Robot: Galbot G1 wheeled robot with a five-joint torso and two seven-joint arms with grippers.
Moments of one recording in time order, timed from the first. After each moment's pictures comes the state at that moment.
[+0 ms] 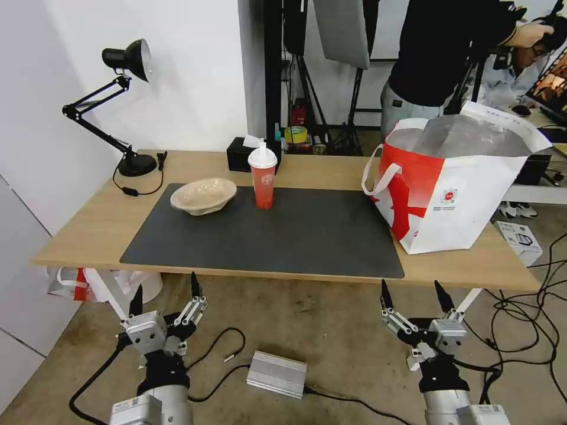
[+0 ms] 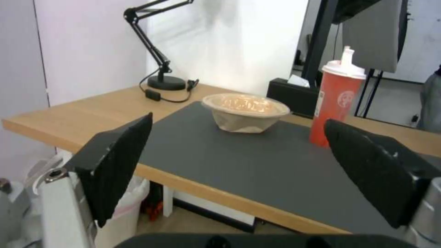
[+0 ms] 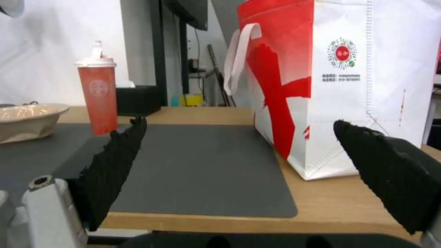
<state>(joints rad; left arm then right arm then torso) 1.86 -1.40 -0.26 -2.43 0.00 -0.06 -0.55 -1.81 0.86 0.25 2.30 0.20 0.33 0.68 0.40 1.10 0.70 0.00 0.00</state>
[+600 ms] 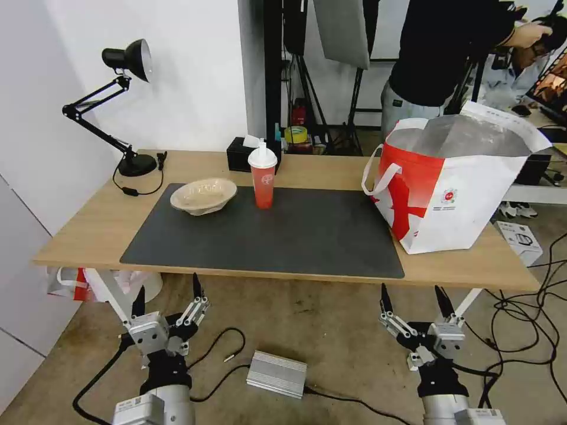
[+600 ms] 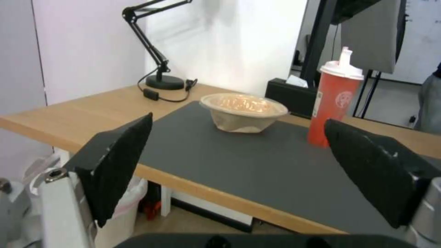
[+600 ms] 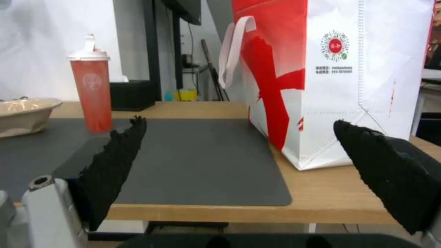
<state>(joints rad) 1.85 -1.39 -0.25 -2.43 0.00 -0.06 -0.56 -1.82 0.89 0.24 2.30 0.17 0.31 0.69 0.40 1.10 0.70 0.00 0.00</state>
